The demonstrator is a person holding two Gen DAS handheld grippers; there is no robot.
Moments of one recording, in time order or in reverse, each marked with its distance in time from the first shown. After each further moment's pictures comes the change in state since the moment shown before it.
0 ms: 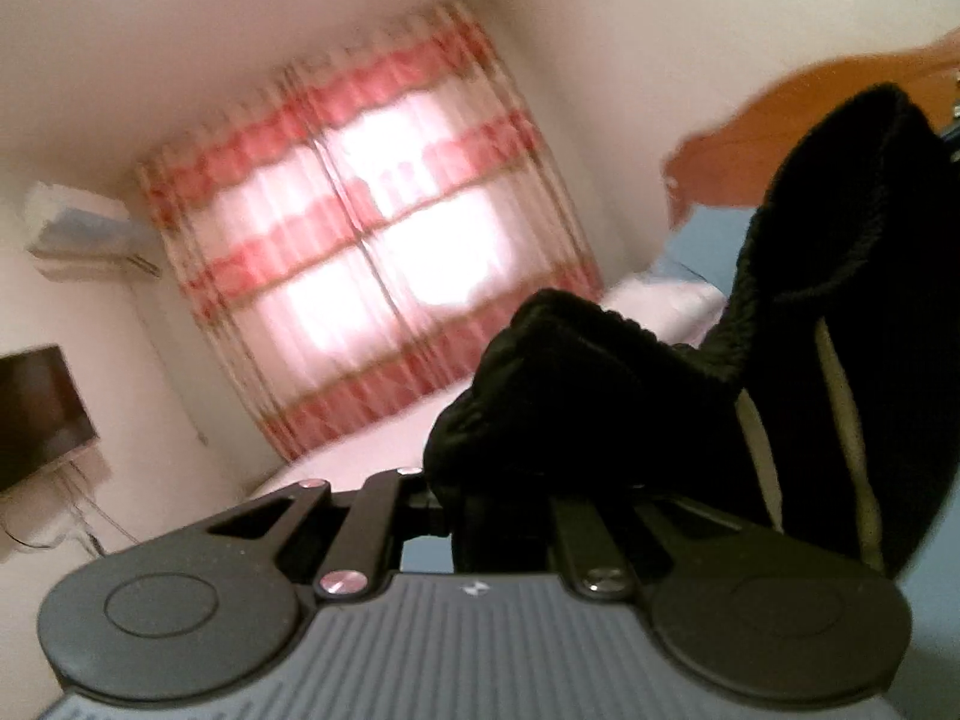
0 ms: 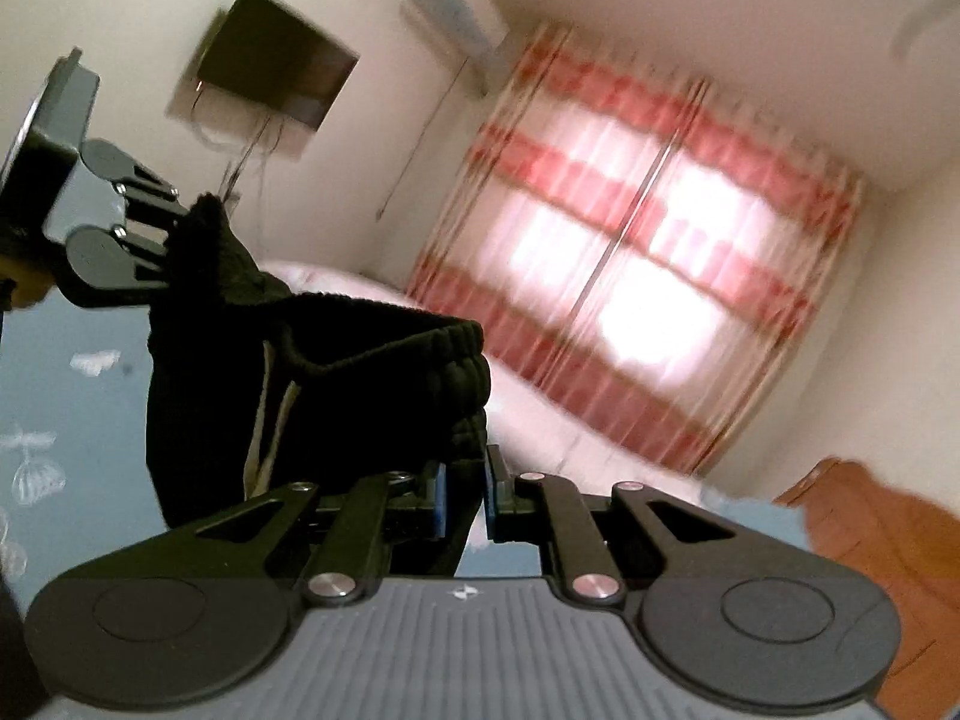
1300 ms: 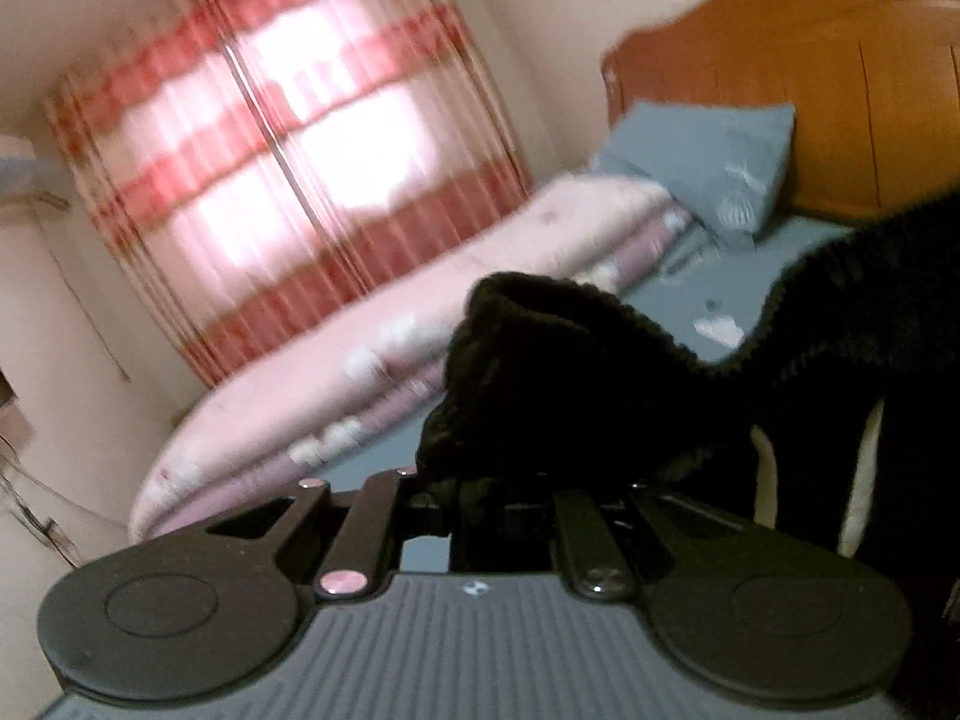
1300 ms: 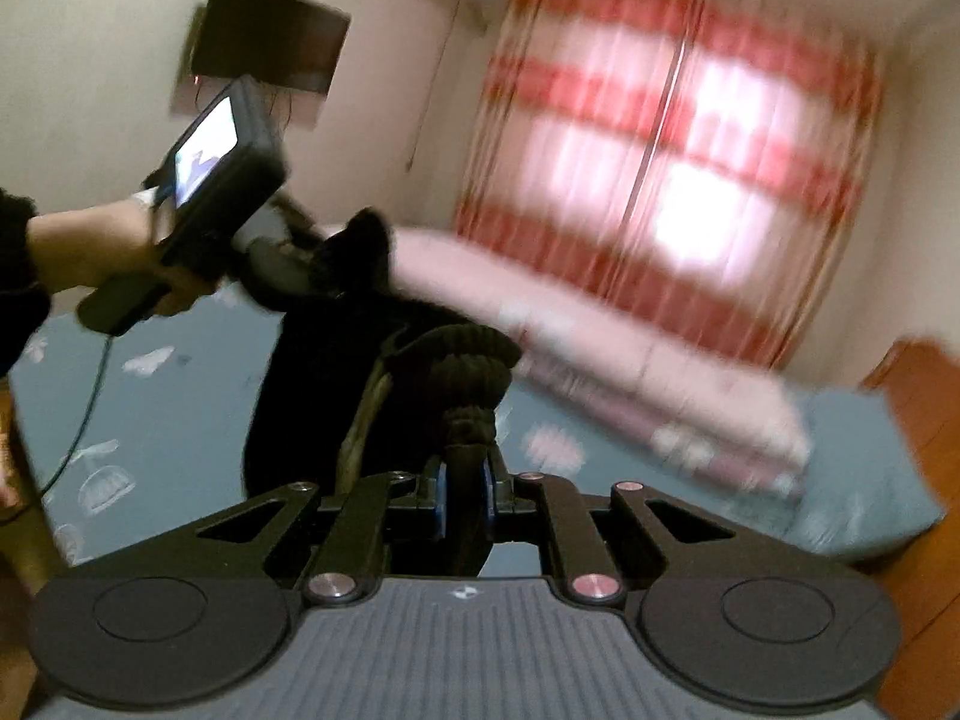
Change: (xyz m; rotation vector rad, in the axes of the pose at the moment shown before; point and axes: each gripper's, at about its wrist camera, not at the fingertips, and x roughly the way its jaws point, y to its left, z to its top) left arm 0.148 -0.074 -0.055 0.055 0.269 -0.204; right arm 0.065 0.021 -0.096 0.224 0.205 0.187
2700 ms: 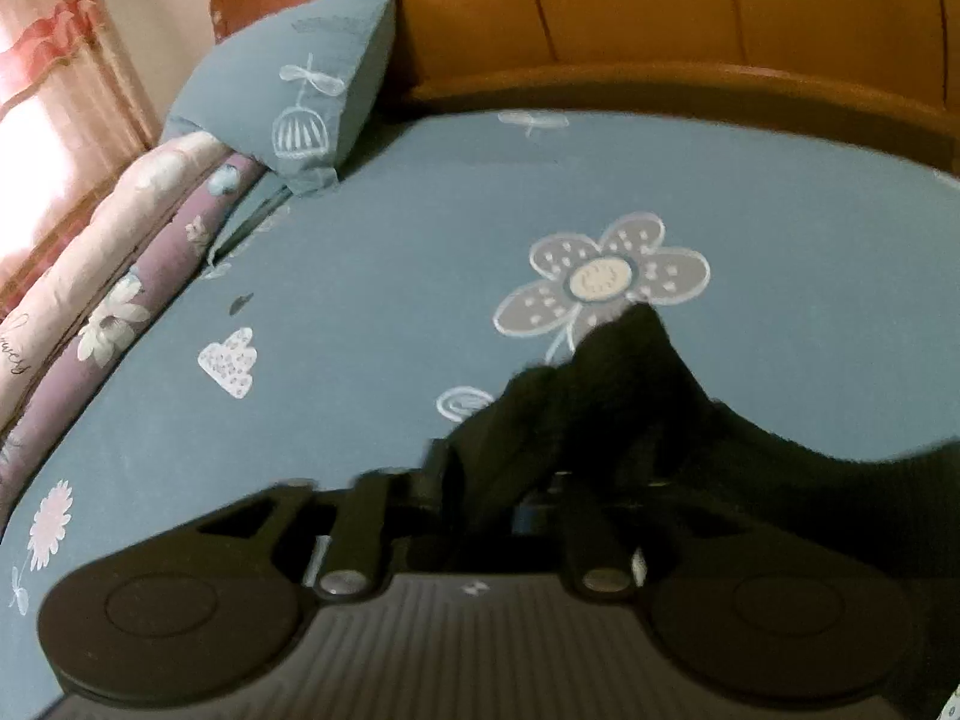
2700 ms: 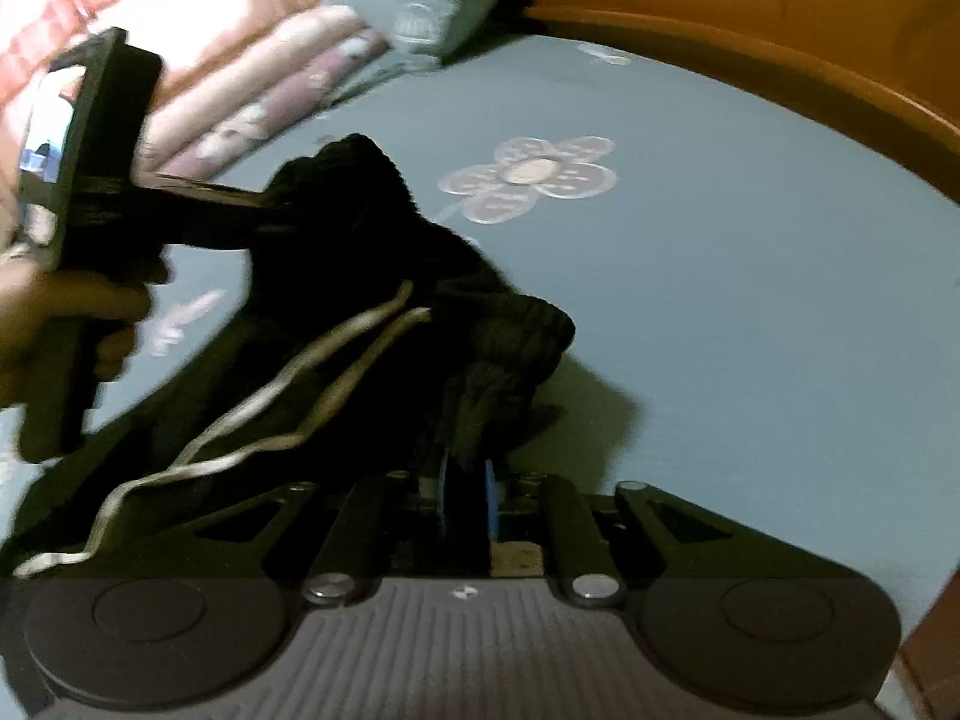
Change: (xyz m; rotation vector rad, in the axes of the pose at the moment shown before) left arm 0.238 -0.457 0.042 0.290 0.059 -0.486; right arm 0.063 -0.218 -0.382 1.008 0.314 -0.498
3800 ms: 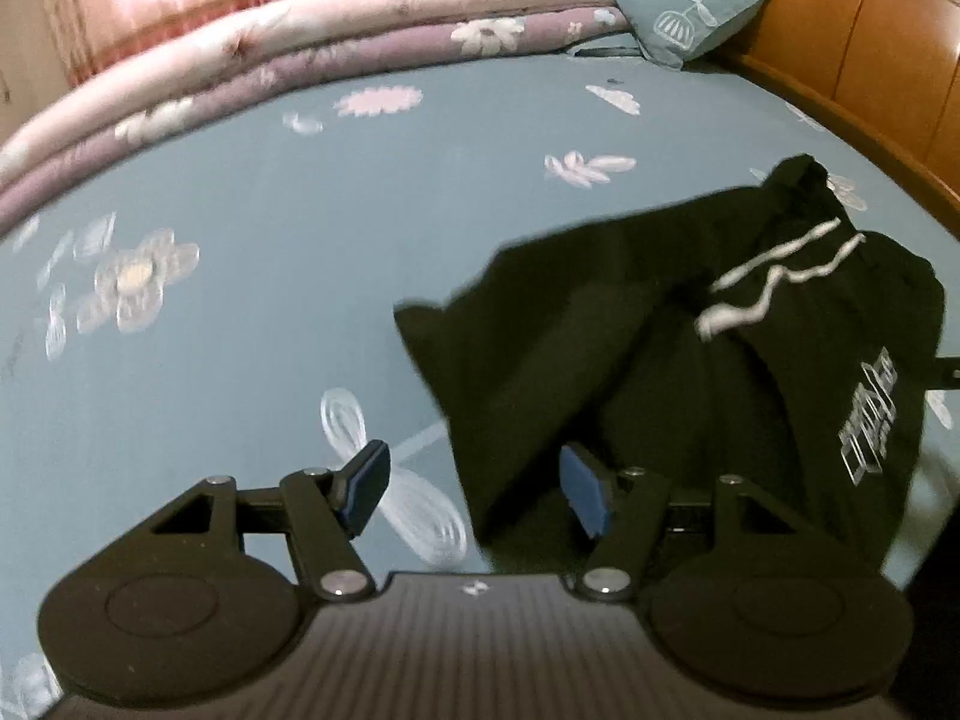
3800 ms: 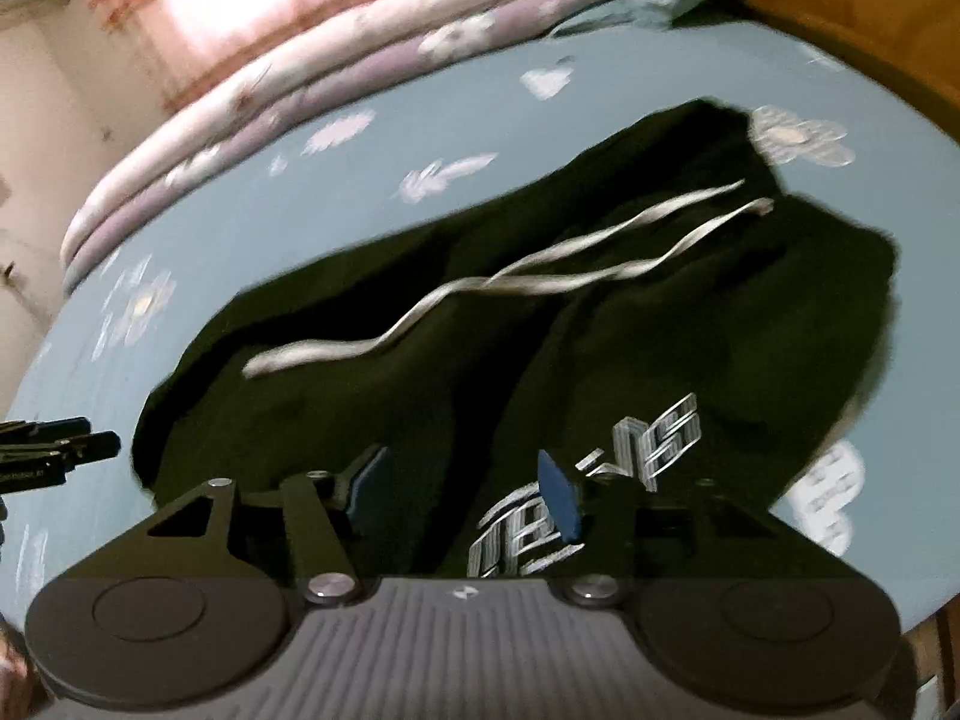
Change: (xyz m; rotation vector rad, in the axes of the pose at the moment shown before) left arm -0.295 0.128 -0.347 -0.640 0.167 0.136; right arm -0.056 0.146 -0.100 -0.247 0.130 0.262
